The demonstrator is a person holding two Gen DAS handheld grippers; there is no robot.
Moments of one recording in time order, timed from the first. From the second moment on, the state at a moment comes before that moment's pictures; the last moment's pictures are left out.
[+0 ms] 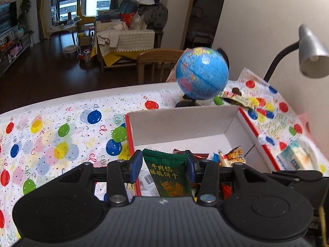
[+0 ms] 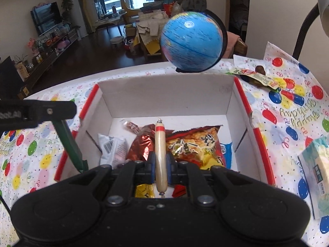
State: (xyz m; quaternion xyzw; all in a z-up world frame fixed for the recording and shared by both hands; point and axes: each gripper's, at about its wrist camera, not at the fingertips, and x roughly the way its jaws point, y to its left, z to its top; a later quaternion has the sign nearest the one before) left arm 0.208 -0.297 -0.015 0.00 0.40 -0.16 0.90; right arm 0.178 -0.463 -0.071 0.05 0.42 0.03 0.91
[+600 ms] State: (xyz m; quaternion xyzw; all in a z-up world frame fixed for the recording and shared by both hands) left arm 0.232 -0.328 -0.068 0.03 0.45 -0.17 0.88; right arm 0.191 -0.462 -0.101 0.06 0.45 0.05 0.89
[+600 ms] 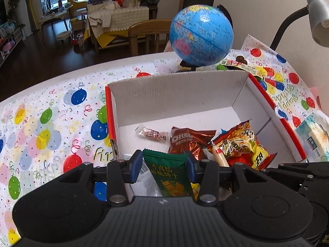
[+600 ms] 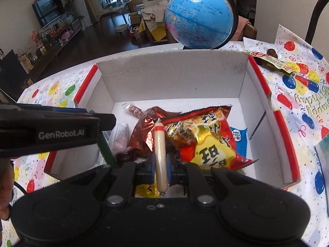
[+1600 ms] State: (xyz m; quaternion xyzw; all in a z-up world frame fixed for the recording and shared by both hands) left arm 0.190 -0.295 -0.031 0.02 0.39 -0.18 0.90; right arm 0.147 -0.473 -0.055 0.07 0.40 0.05 0.91
